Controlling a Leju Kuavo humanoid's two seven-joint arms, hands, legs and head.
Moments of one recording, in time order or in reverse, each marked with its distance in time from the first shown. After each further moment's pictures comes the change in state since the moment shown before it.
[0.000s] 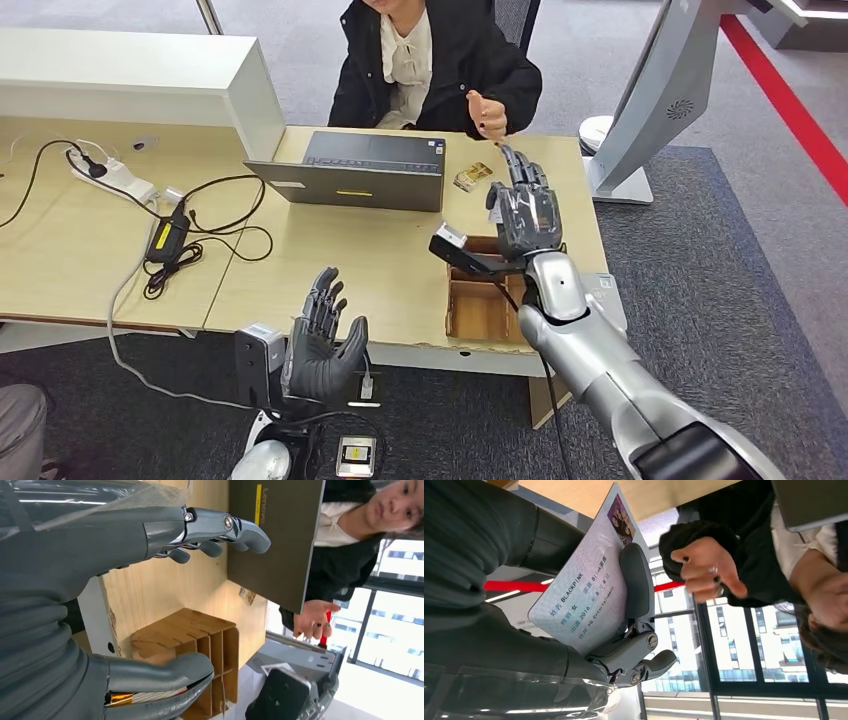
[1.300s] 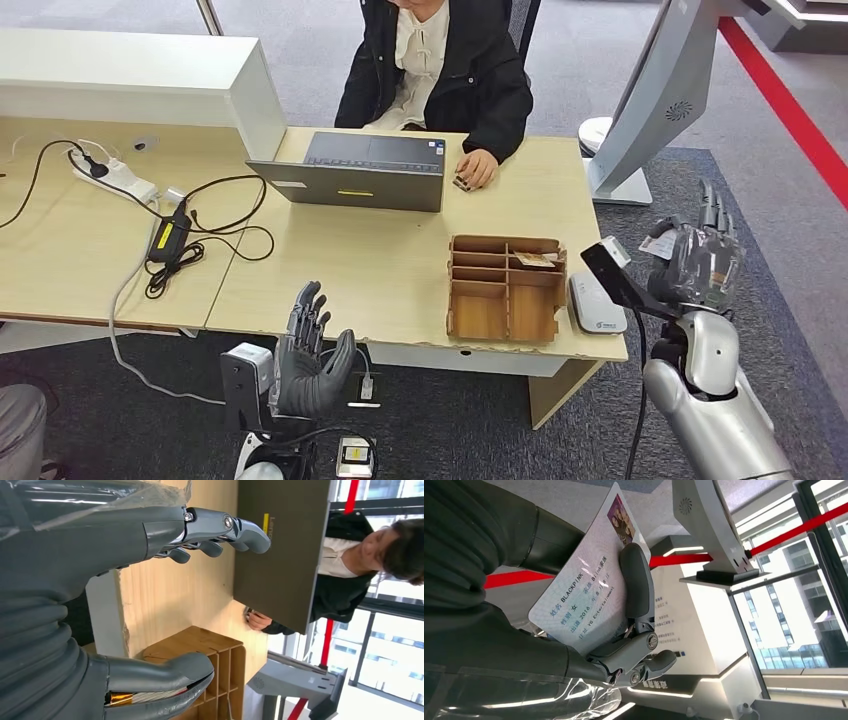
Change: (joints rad) left arm 0.064 0.015 0.001 -0.059 -0.050 0.074 -0.011; right arm 0.430 -0.349 -0.370 -0.605 -0.027 0.075 0.194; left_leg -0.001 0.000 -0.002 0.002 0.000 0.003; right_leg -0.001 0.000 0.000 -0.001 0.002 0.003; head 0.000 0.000
